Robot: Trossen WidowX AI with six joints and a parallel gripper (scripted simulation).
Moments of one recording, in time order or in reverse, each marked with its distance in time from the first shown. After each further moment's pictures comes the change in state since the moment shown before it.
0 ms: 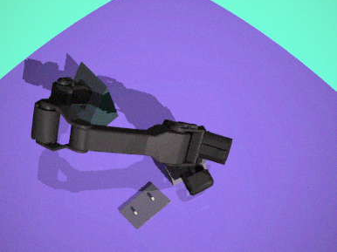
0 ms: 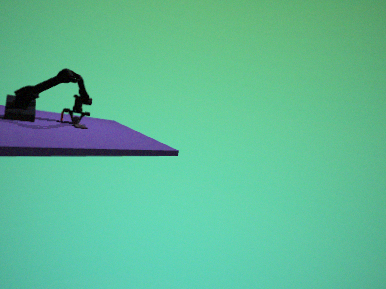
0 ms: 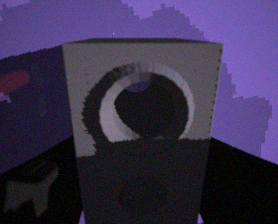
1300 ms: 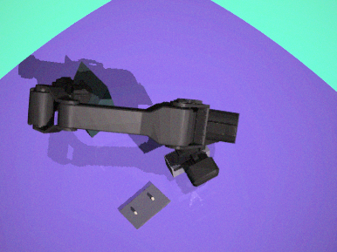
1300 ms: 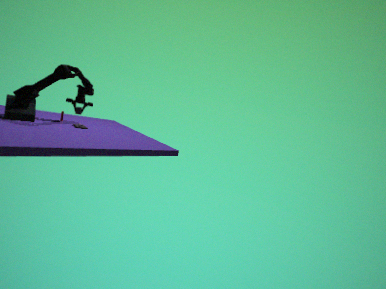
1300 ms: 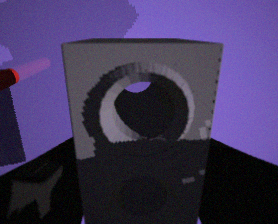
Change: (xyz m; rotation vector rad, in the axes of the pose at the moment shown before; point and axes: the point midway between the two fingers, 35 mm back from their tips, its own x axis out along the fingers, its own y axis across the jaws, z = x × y) arm -0.083 -0.009 0.003 -0.019 0.004 -0.002
